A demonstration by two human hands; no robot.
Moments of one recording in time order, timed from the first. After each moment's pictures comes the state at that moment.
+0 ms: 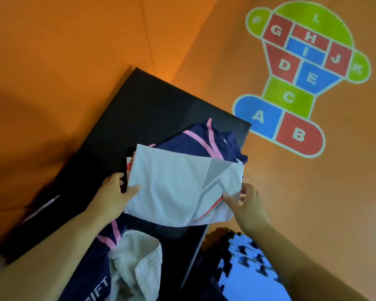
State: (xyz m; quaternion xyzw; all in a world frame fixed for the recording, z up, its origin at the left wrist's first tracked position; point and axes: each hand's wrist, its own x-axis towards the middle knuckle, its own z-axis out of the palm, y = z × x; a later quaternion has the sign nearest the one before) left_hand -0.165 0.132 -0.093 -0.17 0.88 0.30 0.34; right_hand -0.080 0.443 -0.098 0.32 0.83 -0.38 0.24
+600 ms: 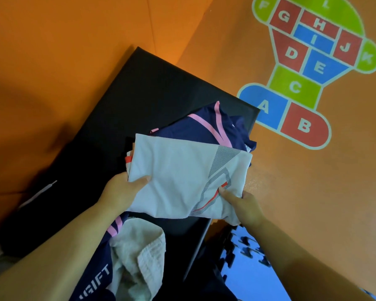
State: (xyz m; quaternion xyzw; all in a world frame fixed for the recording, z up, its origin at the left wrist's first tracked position) left_hand -0.143 0.146 -0.111 -0.24 0.80 0.43 0.33; right_hand -0.063 0.425 -0.128 0.42 0.64 -0.57 0.28
